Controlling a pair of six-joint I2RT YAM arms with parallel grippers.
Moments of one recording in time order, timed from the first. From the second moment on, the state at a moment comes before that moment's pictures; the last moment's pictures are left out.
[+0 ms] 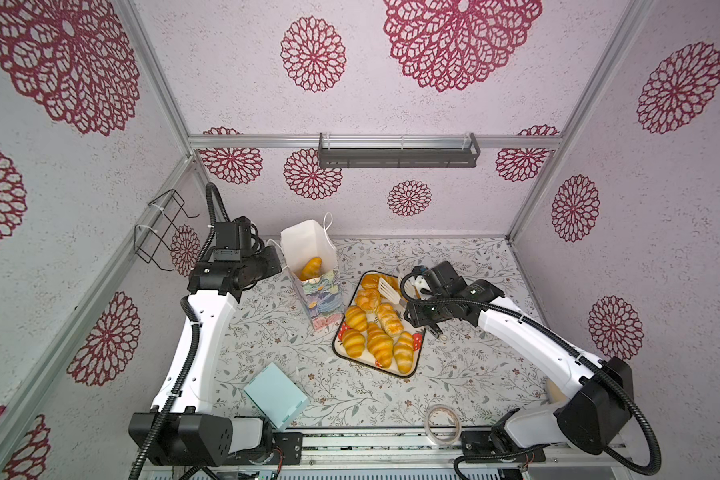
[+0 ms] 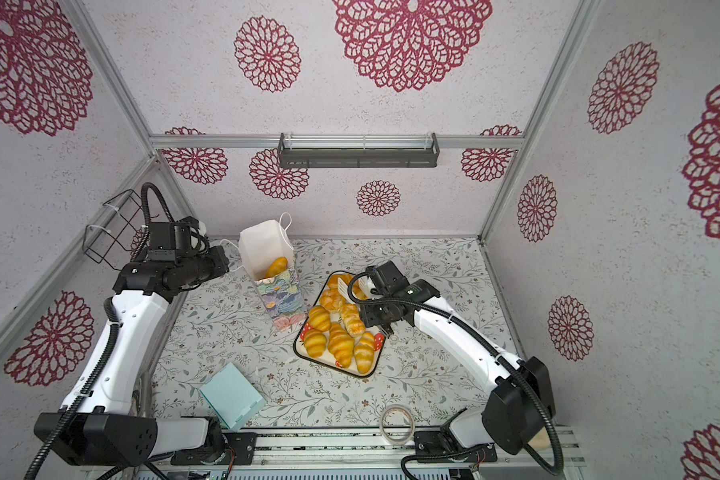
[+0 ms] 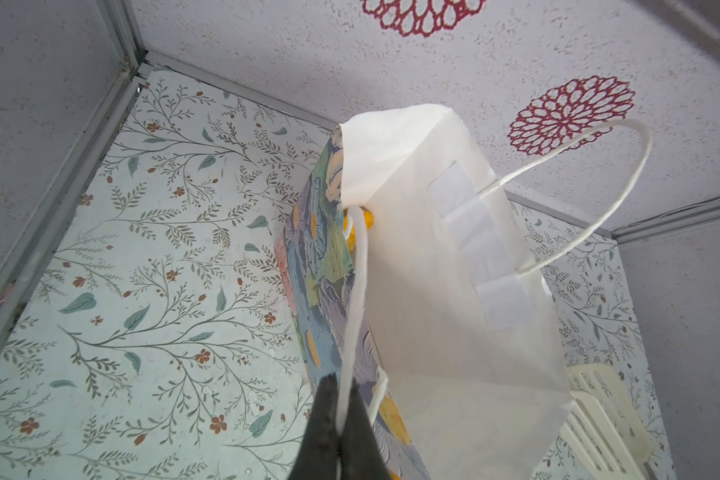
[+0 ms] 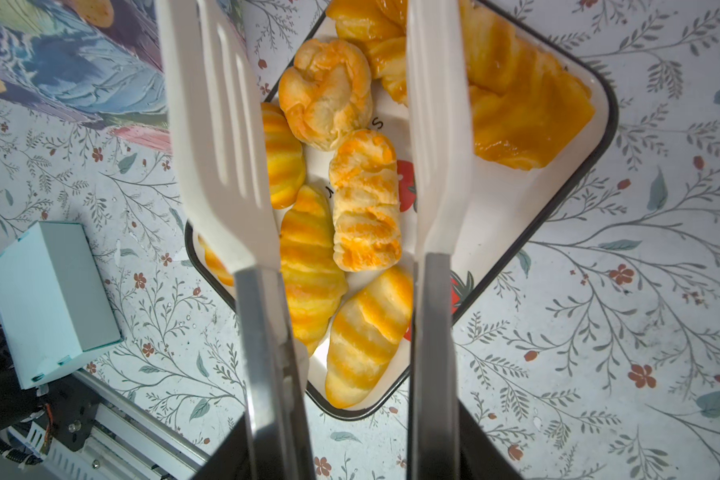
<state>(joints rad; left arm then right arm) -0.03 1.34 1.50 -0.87 0.10 -0.37 0.63 1.41 1.24 -0.86 -0.10 0.33</state>
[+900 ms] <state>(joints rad) 0.01 1.35 1.50 -0.85 0.21 -0.37 0.62 1.45 1.06 -0.73 -0.16 0.37</state>
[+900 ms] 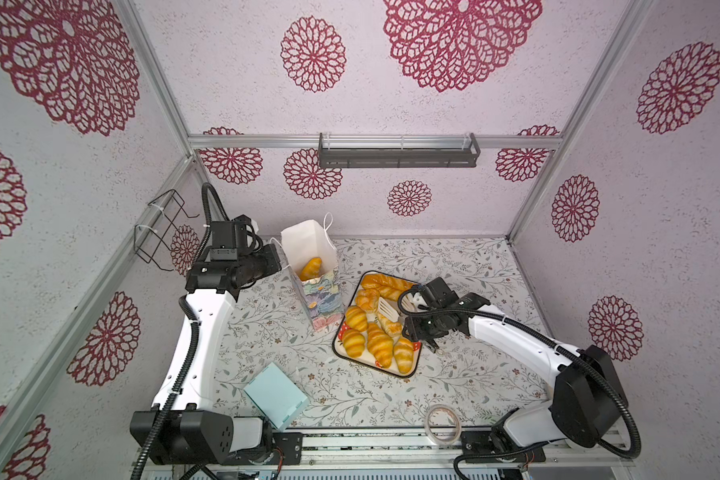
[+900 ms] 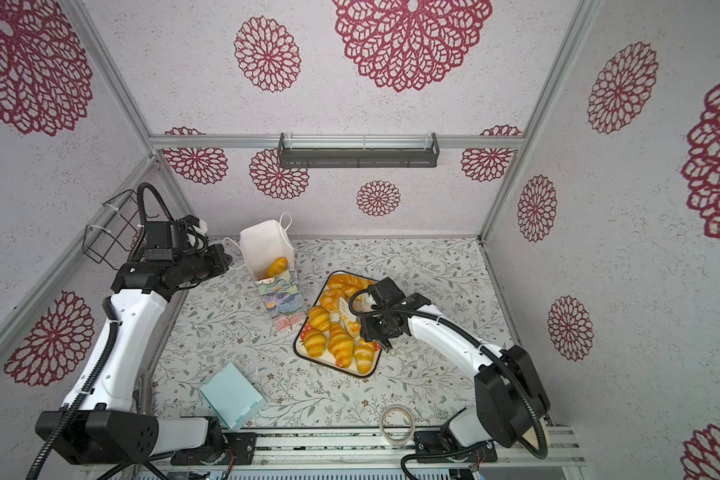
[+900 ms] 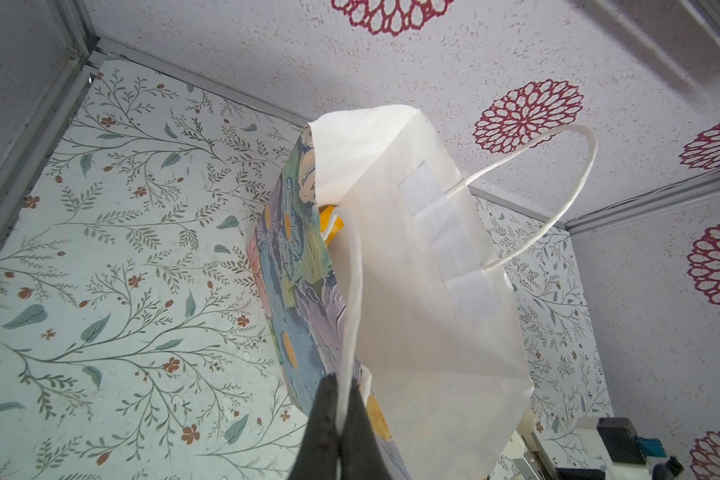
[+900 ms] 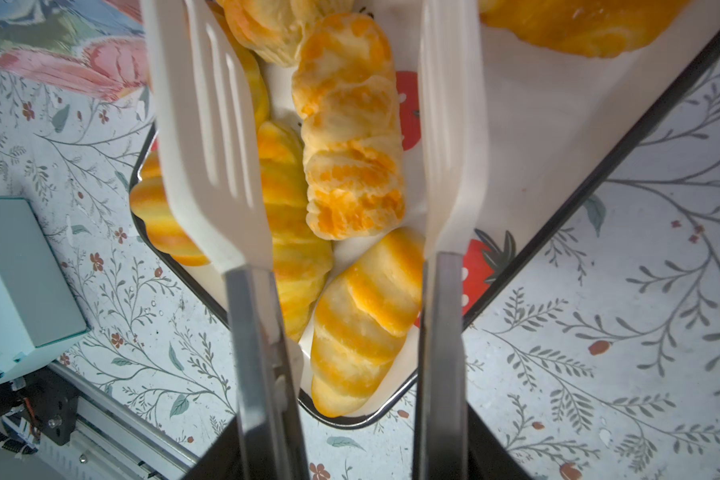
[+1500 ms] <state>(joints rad) 0.02 1.34 1.48 -0.84 0.21 -0.37 0.62 1.49 1.03 -0.70 -0.19 0.40</state>
